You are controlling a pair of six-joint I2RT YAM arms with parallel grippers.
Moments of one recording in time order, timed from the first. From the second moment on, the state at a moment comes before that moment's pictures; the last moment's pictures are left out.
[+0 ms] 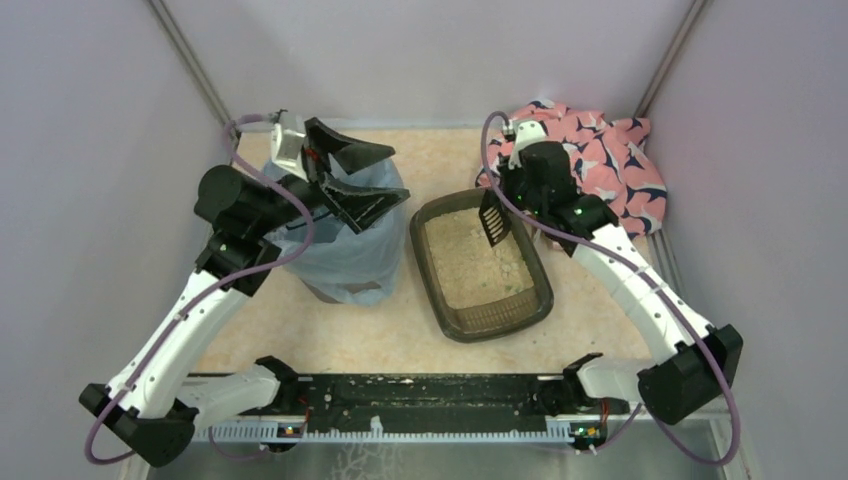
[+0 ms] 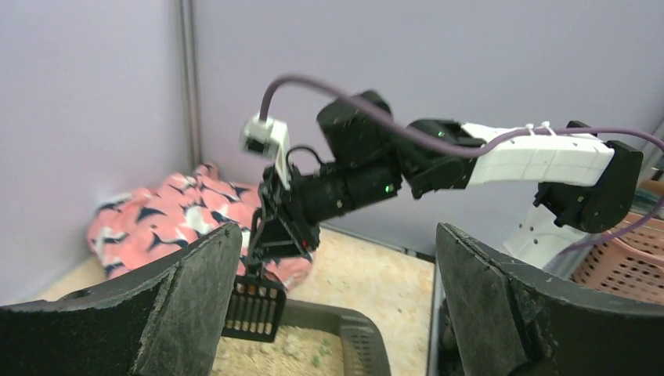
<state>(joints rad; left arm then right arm) -0.57 1.05 1.22 0.23 0.64 -0.41 0.47 1.21 1.24 -0.50 0.11 0.11</state>
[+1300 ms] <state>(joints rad) -0.57 0.90 1.08 0.08 0.36 -0.25 0.33 1.42 0.92 -0.02 -0.21 0.33</state>
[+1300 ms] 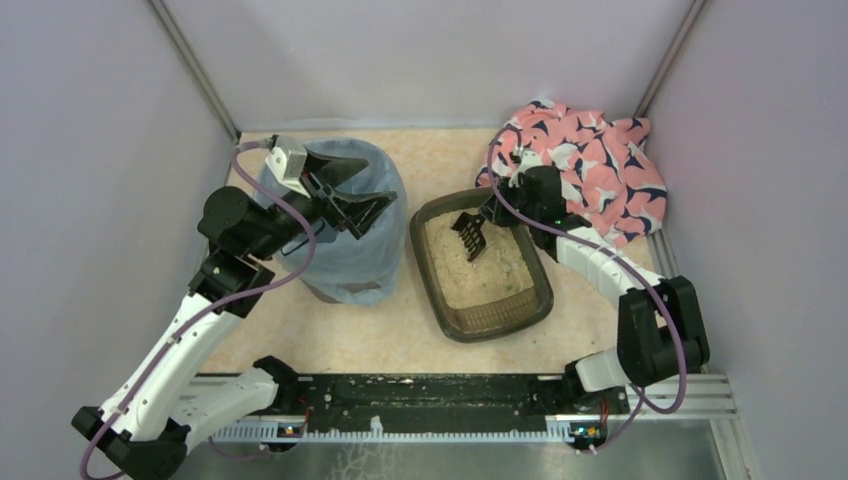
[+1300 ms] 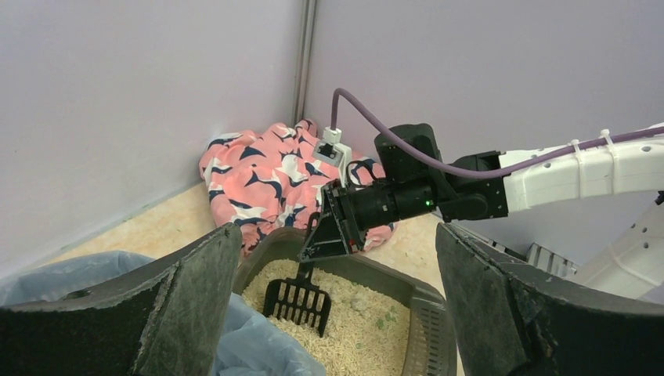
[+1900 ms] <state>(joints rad) -0.57 0.92 1.04 0.09 0.34 -0.28 0.22 1.28 0.80 -0.03 -0.46 0.47</state>
